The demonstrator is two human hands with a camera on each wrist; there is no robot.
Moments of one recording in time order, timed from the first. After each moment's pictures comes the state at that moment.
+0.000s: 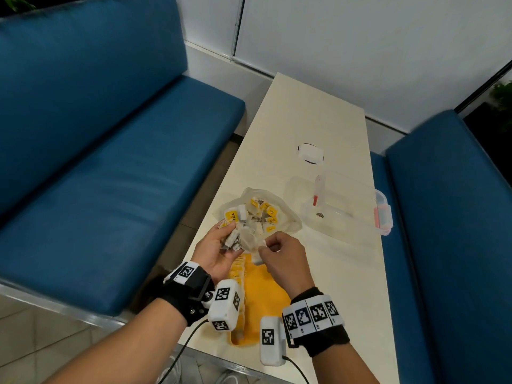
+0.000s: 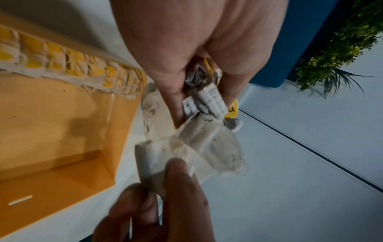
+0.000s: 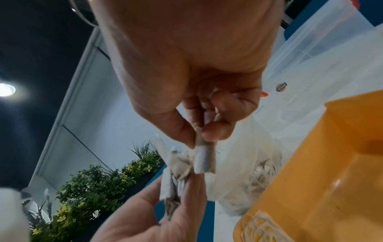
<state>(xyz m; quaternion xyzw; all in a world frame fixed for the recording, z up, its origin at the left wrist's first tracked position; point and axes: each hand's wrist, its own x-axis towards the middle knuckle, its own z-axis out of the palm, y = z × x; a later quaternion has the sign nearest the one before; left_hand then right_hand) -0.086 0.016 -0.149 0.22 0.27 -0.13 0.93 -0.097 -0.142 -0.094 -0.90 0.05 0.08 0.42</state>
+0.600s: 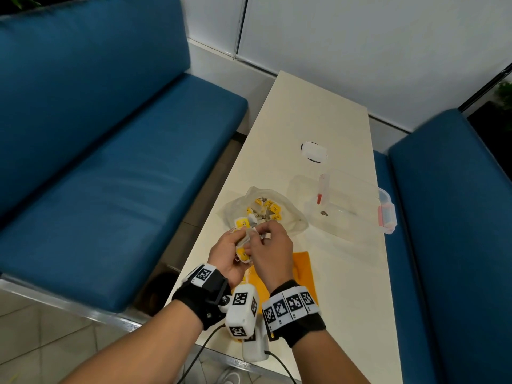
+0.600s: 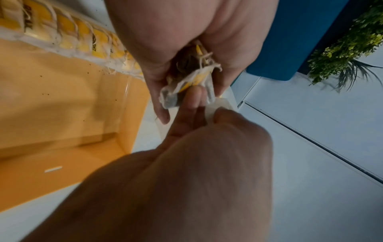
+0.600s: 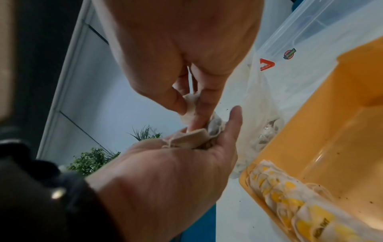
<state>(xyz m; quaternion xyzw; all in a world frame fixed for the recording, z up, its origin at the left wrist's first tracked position) -0.092 -0.004 -0.166 0.25 0.30 -0.16 0.91 -0.100 -0.093 -0.107 -0.87 0.05 0.00 0.50</state>
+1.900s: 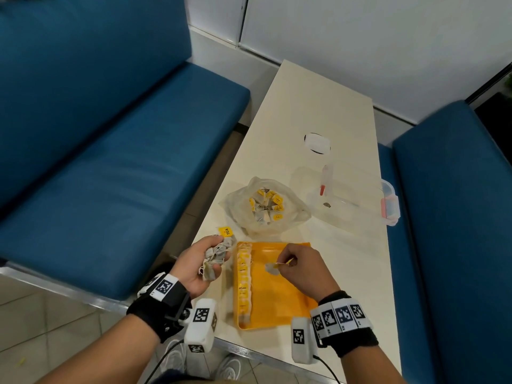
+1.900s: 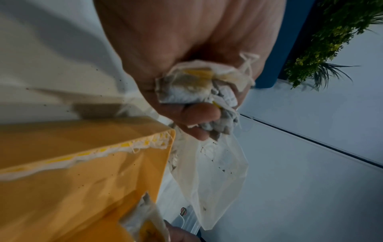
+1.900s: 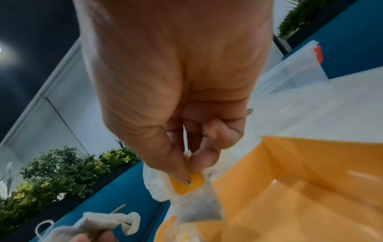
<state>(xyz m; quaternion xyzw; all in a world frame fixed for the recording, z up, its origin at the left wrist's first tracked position) -0.136 0.054 -0.166 0.26 0.34 -0.22 0.87 -0.117 -0.184 -0.103 -0.93 -0.03 0.19 0.30</state>
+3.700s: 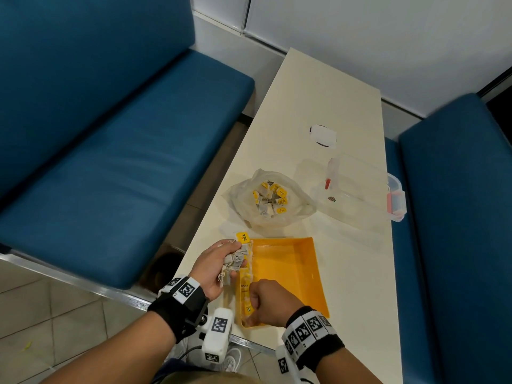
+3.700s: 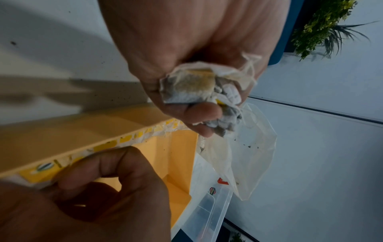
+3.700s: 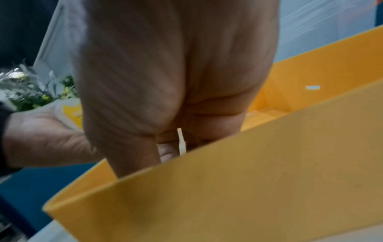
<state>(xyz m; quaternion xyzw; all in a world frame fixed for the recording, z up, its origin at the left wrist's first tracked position) -0.150 0.023 -0.177 0.34 0.32 -0.21 0.86 -0.163 -0.149 -0.173 -0.89 -0.14 0.41 0.13</state>
